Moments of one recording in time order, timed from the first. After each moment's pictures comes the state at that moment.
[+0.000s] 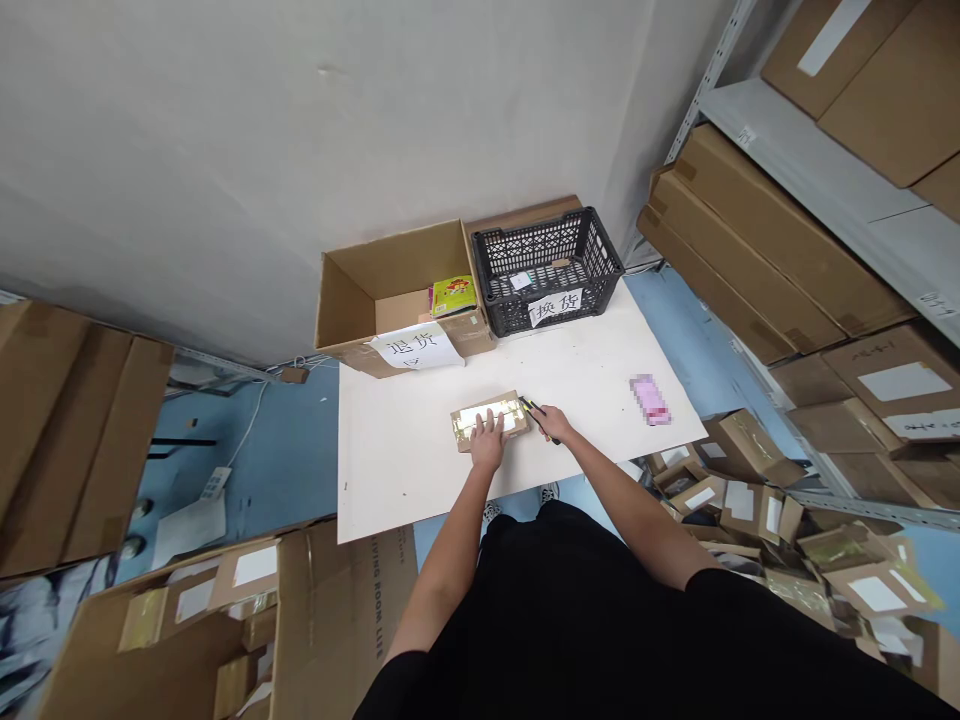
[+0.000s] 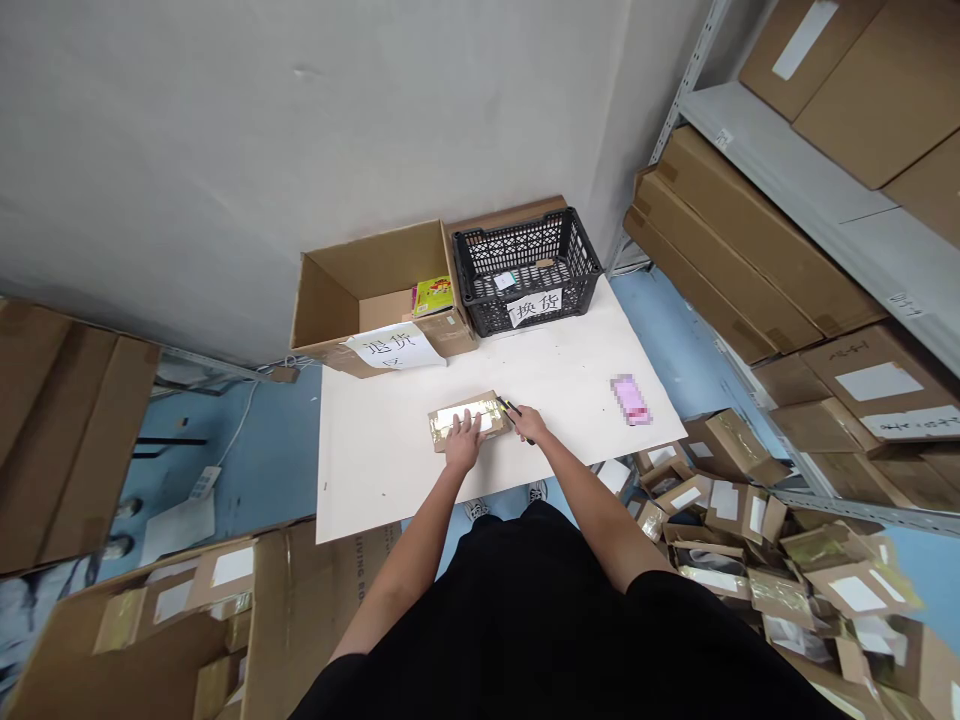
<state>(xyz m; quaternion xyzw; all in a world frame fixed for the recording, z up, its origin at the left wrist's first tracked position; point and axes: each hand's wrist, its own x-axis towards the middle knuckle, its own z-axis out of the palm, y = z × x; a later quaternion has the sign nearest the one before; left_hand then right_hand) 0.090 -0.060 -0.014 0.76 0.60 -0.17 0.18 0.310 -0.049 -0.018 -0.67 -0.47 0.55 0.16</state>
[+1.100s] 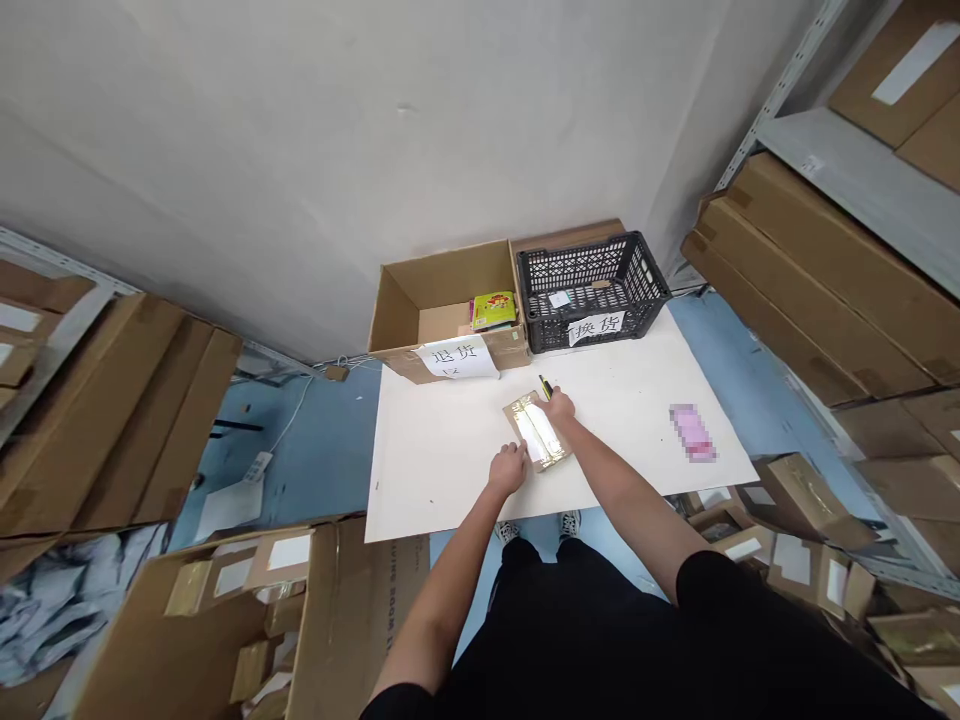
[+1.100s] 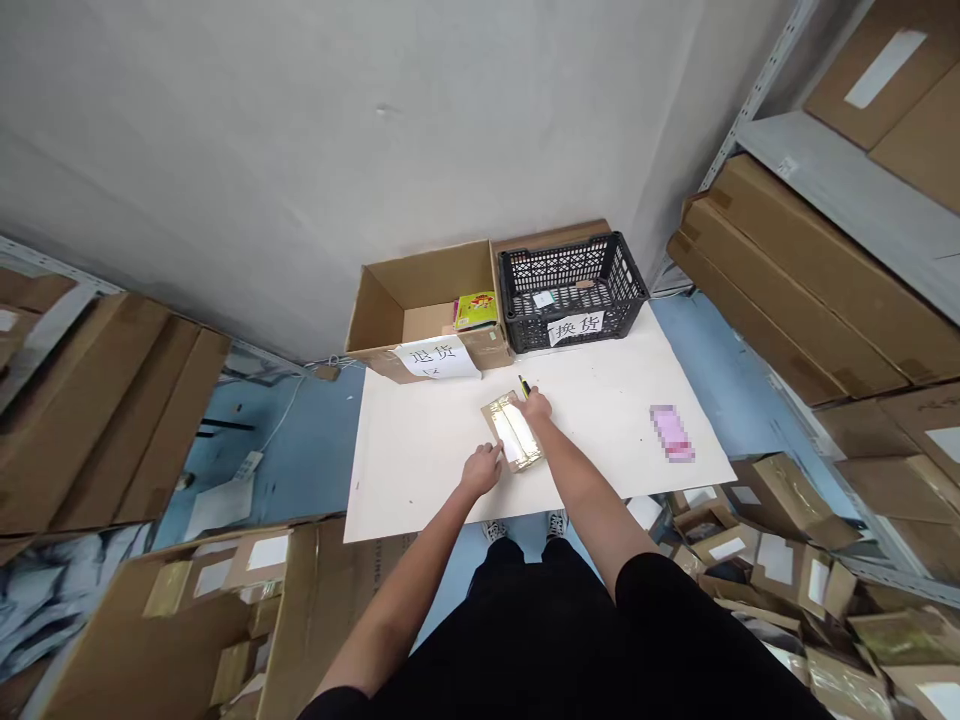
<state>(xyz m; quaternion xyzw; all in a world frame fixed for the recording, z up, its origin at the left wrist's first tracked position) 0.053 -0.062 -0.006 0.78 0.57 -0.16 0.22 0.245 0.061 -0.005 -0.80 -0.48 0.36 0.08</state>
